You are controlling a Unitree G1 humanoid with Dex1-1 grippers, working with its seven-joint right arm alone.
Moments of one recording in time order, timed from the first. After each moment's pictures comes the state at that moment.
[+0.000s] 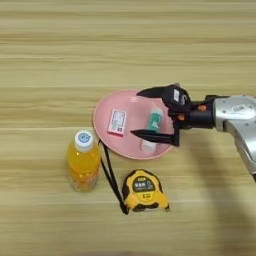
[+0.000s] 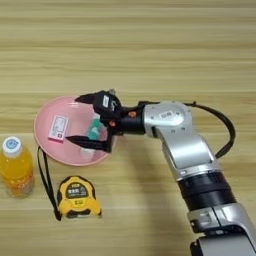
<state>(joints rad) -0.35 -0.58 0.13 0.10 0.11 0.10 1.17</state>
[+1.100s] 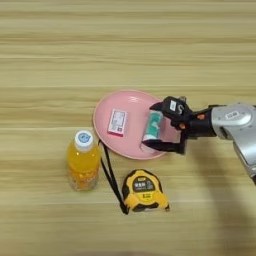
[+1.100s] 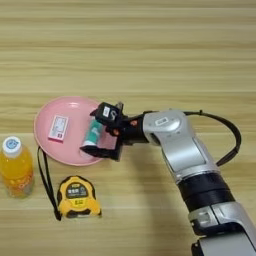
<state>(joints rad) -0.35 -0.60 0.18 0.19 -0.04 0.19 1.13</state>
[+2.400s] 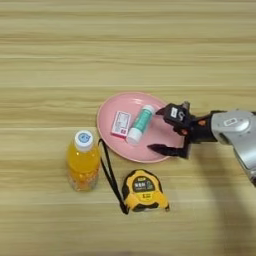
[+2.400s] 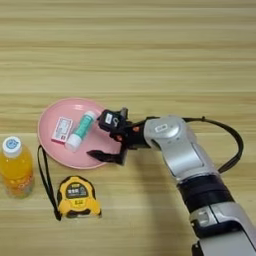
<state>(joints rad) -0.36 -0.58 0.21 0.32 -0.12 0.10 1.03</state>
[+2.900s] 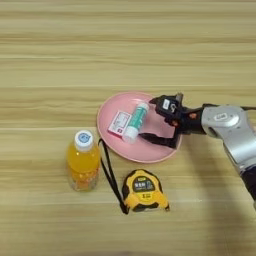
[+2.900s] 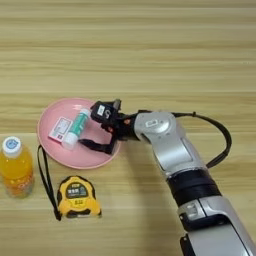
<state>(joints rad) -0.39 -0.54 0.19 0.33 -0.13 0.06 0.97</state>
